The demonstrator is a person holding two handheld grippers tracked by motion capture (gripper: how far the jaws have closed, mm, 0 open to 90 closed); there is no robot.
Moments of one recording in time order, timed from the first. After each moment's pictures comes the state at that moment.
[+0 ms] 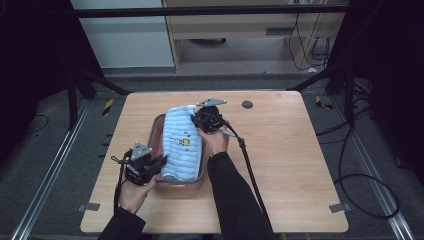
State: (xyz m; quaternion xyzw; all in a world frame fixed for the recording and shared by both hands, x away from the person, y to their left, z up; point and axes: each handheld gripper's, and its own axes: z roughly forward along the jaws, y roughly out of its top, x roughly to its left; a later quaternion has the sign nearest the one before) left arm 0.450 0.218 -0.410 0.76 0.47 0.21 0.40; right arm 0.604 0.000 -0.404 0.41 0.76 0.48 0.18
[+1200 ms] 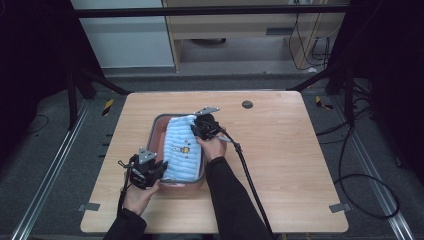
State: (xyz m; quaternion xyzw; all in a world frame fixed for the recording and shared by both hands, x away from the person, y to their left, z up) left arm 0.453 0.216 -0.437 0.76 0.50 0.21 0.36; right arm 0.609 0.012 -0.442 0.41 0.79 0.43 0.18
